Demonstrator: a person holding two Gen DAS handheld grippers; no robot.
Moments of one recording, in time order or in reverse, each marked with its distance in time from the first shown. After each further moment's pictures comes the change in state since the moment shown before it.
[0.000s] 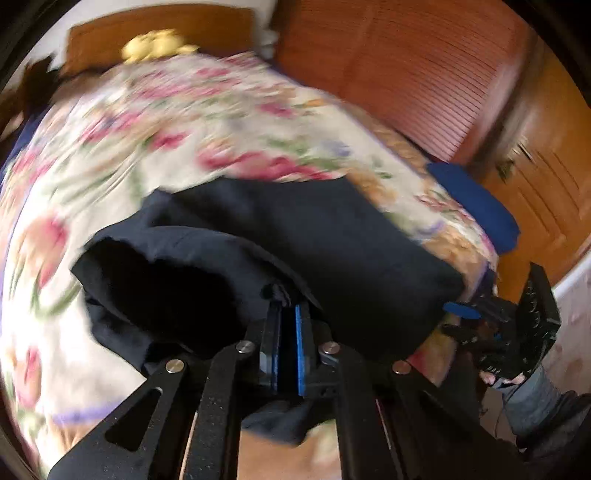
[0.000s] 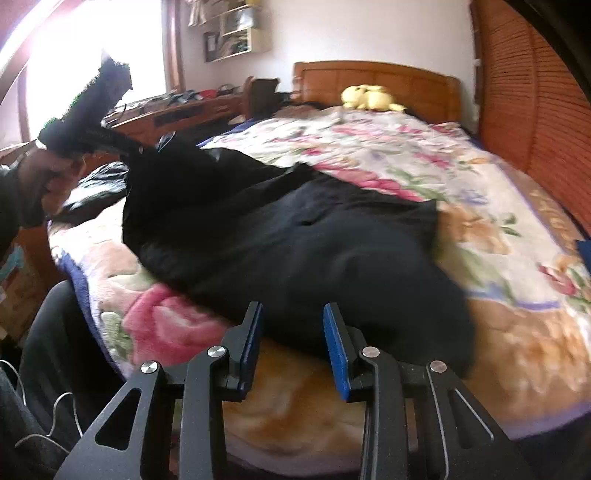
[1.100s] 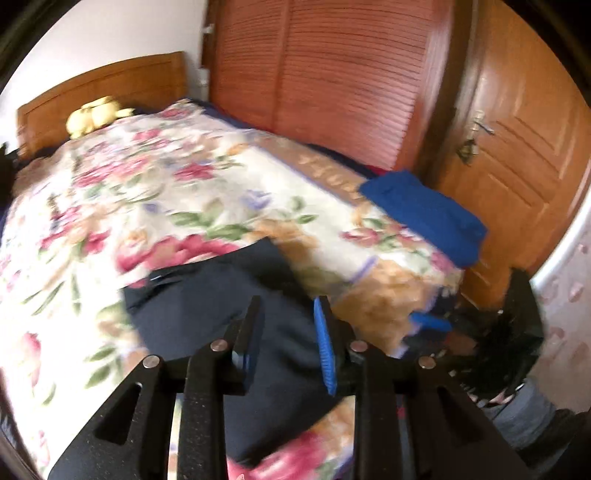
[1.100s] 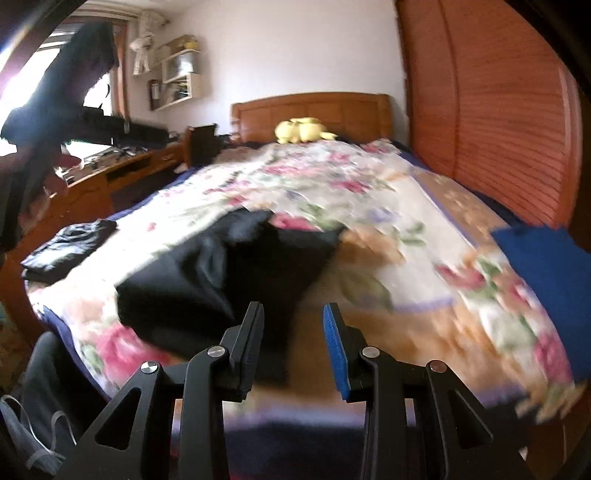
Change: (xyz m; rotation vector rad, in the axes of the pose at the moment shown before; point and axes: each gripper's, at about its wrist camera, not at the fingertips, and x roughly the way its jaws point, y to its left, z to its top) left arm -0.010 -0.151 0.075 0.167 -0.086 0.034; right arm -0.093 -0.048 0.020 0.106 -0.130 -0.099
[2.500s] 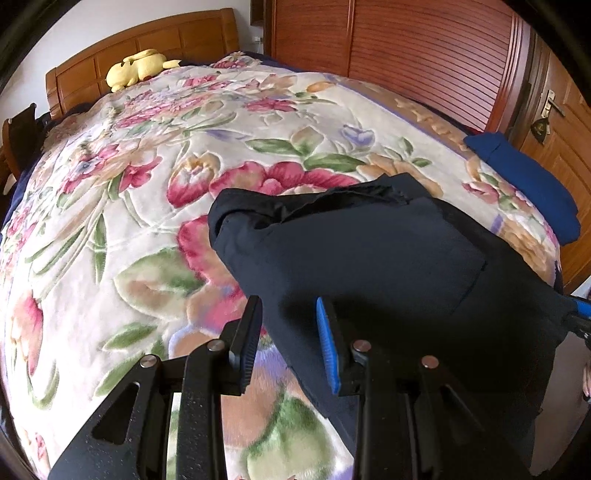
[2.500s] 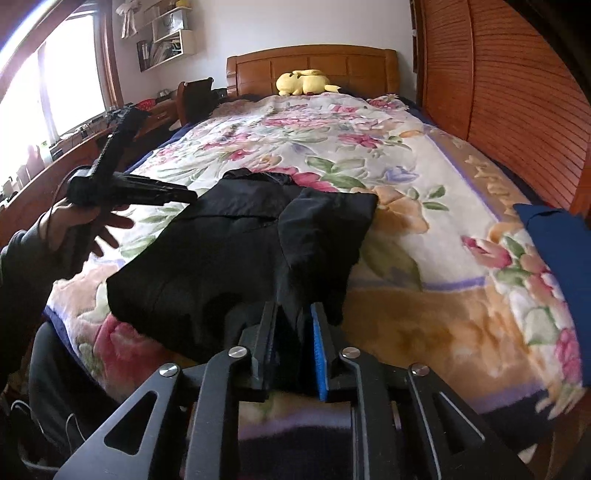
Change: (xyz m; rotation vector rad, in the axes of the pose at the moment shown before) left arm 0.135 0.121 -0.054 -0.050 0.119 0.164; right arm 0.035 0.006 -0.011 0.016 0.223 -0.052
